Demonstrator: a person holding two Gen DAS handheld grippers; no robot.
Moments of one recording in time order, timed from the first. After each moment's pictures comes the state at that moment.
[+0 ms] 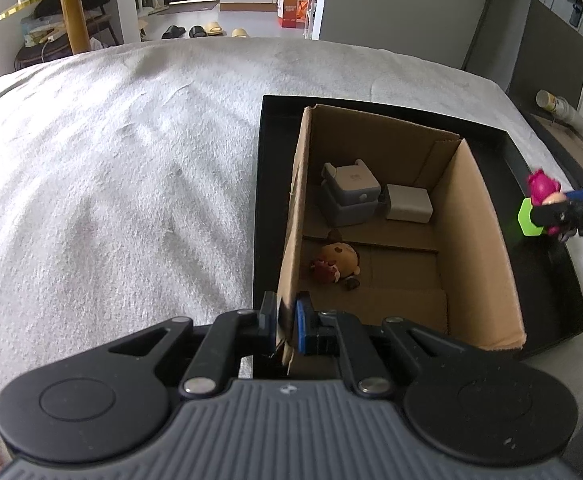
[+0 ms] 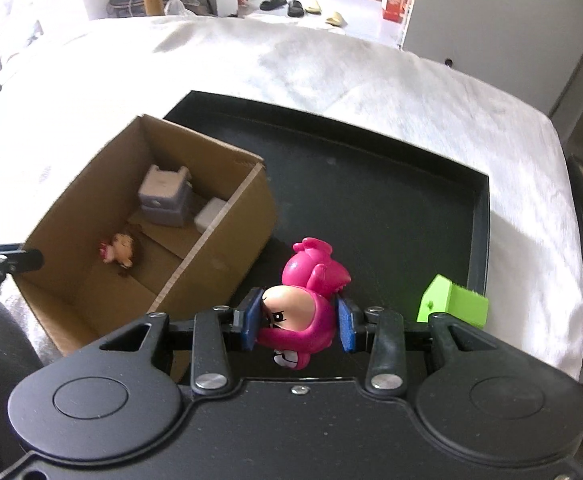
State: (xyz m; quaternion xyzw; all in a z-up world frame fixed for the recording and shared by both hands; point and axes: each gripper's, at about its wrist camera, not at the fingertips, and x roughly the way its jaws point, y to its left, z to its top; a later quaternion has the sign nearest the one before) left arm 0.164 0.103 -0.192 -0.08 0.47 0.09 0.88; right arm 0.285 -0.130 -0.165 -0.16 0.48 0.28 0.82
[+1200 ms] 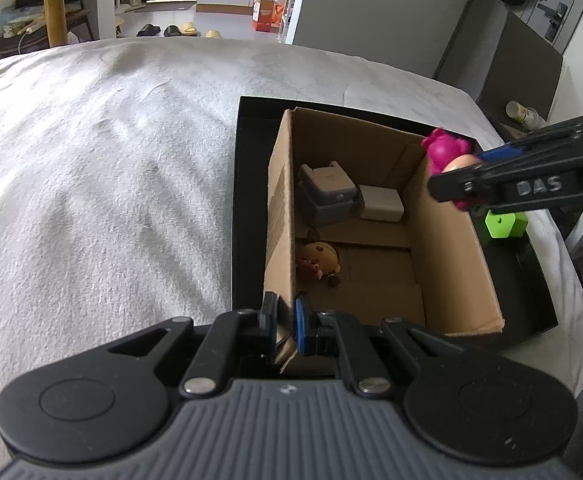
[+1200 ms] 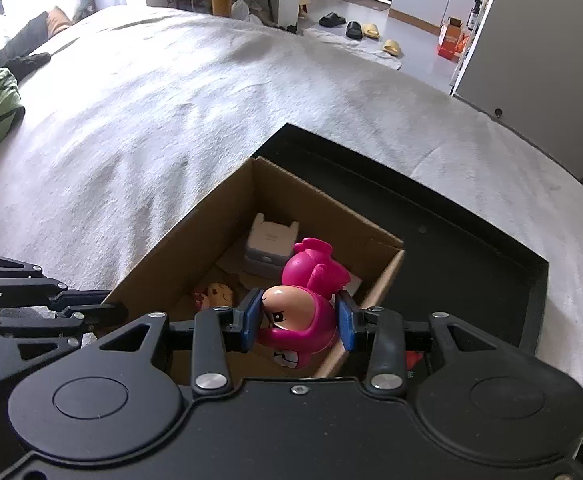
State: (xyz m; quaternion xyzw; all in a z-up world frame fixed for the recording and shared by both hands) left arm 0.155 0.115 -0.193 -0.12 0.45 0.04 0.88; right arm 0.259 -0.034 -0.143 -0.21 0.44 0.33 0.81
